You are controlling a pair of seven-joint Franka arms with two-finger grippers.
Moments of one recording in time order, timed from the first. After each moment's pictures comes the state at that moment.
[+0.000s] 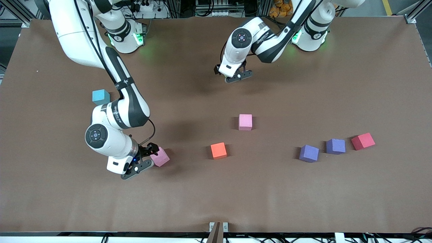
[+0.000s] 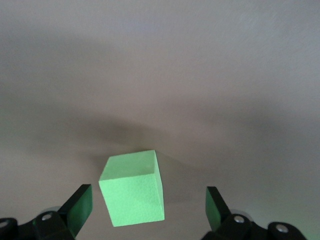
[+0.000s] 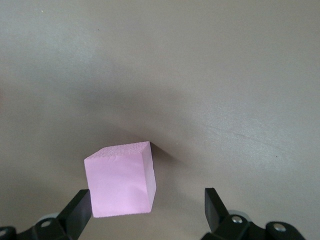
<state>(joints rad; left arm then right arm) -0.48 0.31 -0.53 -2.21 -0.19 2.41 -1.21 0.32 0.71 -0.05 -1.46 0.16 2.23 -0.31</state>
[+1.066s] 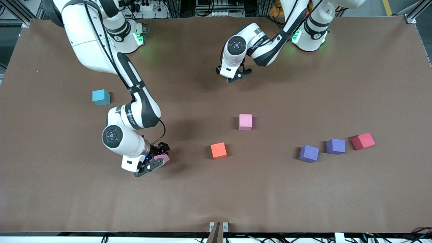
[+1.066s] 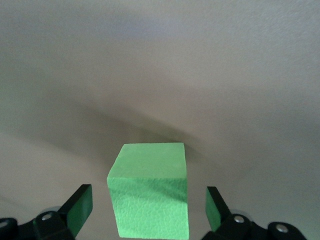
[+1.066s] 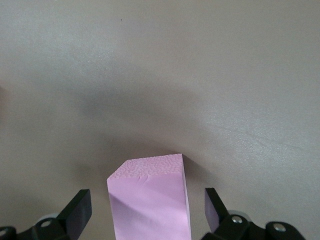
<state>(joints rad) -0.51 0.39 -0.53 -2.23 -0.19 2.42 -1.32 0.36 0.76 -0.05 -1.49 0.21 2.31 -0.31</state>
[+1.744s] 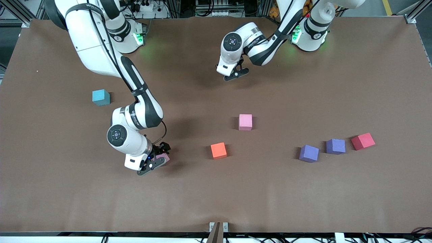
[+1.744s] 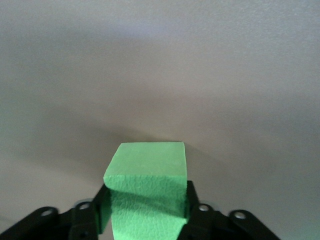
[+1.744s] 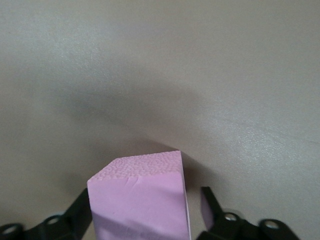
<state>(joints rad) -0.53 0.40 -0.54 -2.23 -0.09 2.44 -1.31 0.37 0.78 -0.05 -1.54 0.21 2.38 -0.32</state>
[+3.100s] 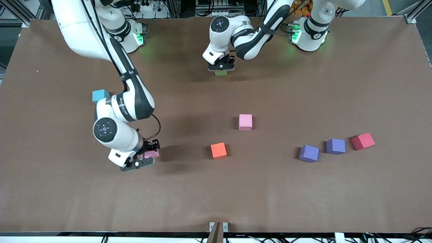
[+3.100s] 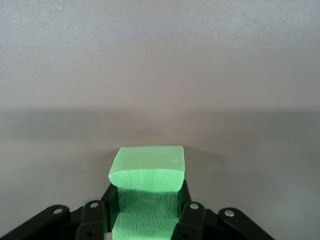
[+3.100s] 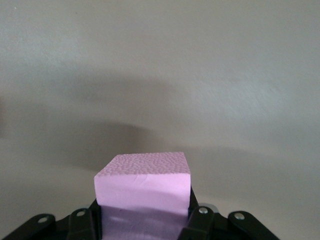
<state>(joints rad) -0.63 0.44 -0.54 -2.18 0.19 2.51 -1.31 0.38 0.61 -0.08 -1.51 0.10 2.08 0.04</state>
